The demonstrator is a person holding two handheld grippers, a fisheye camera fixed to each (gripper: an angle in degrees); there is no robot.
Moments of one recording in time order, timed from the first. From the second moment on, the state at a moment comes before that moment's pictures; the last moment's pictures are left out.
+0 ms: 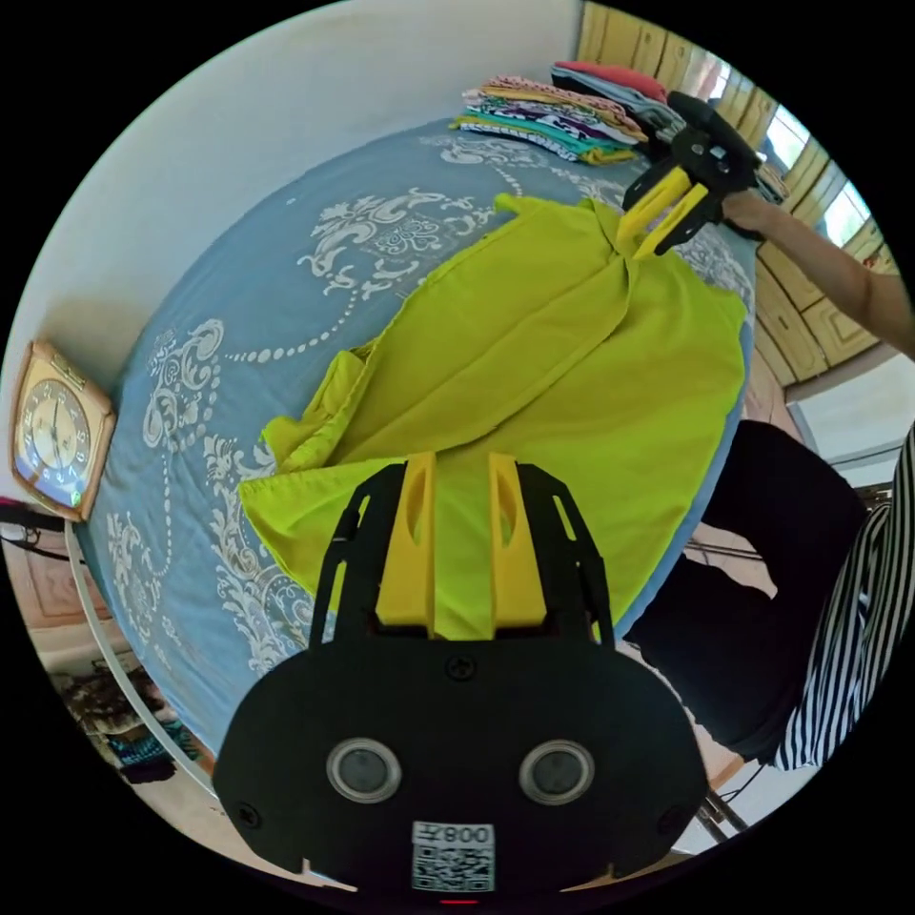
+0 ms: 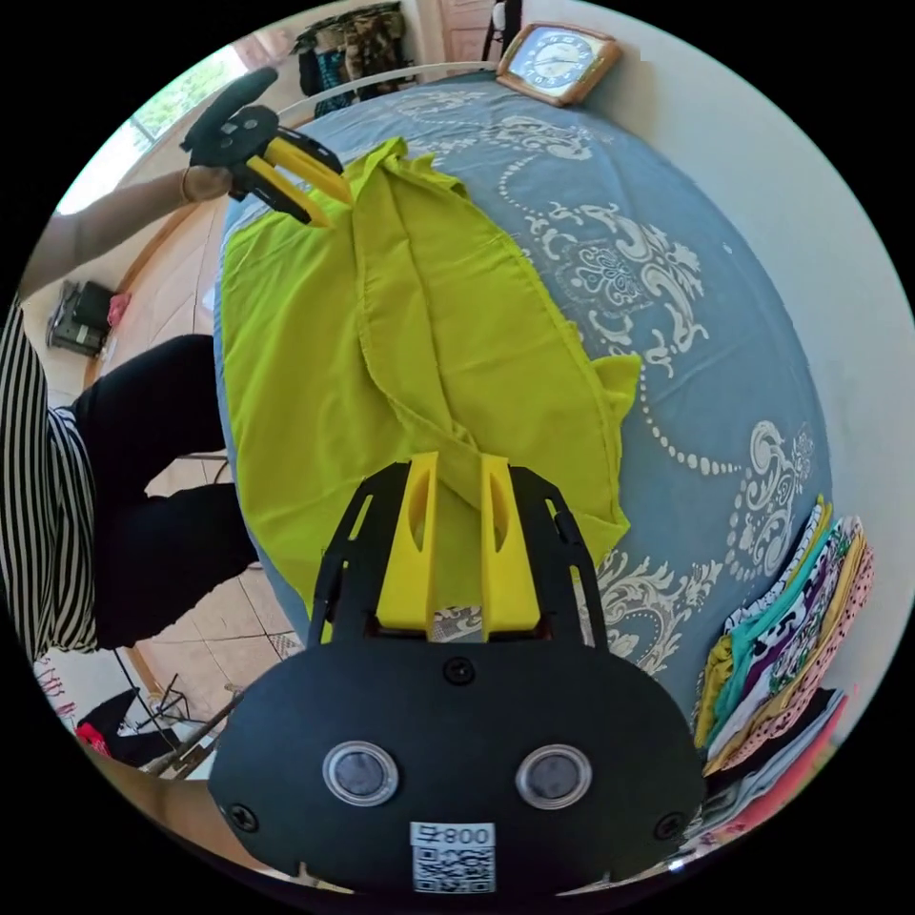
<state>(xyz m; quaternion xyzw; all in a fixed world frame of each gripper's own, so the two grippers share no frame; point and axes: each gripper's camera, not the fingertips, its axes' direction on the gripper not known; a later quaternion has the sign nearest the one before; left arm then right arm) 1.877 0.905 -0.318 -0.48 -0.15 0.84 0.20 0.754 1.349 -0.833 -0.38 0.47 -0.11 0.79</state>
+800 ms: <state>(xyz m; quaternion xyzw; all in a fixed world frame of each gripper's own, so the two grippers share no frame) 1.949 0.900 -0.288 -0.42 -0.16 0.85 0.27 0.703 1.288 -0.879 -0.36 0.49 -0.11 0.78</state>
